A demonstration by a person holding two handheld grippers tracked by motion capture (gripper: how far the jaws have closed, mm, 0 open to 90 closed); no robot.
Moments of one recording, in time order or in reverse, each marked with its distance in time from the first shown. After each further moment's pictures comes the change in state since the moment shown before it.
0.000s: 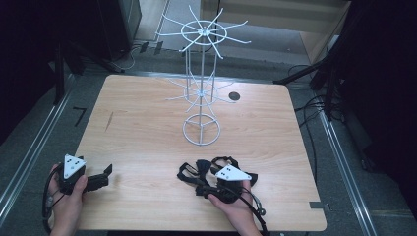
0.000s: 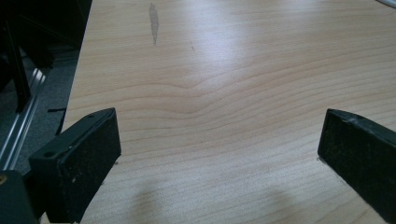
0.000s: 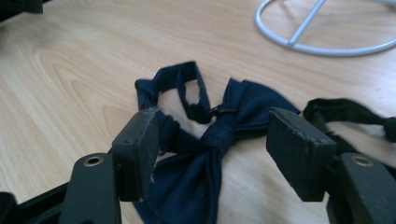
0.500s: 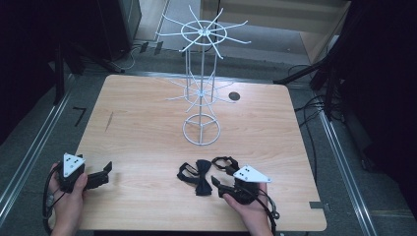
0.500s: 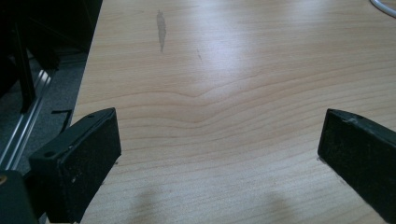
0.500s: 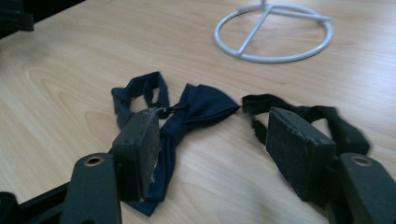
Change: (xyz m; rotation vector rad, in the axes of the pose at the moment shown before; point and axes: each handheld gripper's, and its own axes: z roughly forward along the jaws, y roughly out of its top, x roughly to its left) left arm 0.001 0.002 0.002 -0.024 0.015 -0.018; right arm -0.020 0.000 -0.037 -0.051 -0.054 0.037
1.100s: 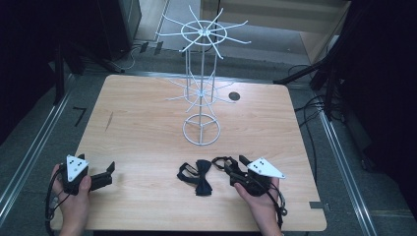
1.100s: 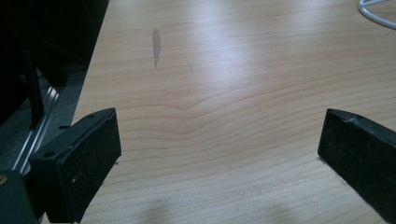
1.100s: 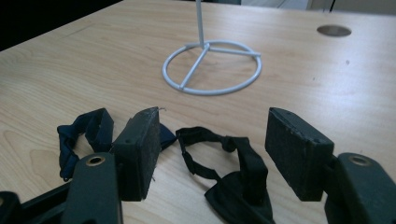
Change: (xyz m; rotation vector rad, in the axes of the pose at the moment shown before) left arm -0.010 -0.001 -0.002 -0.059 0.024 0.011; right arm -0.031 0.014 -0.016 -0.098 -0.123 0.022
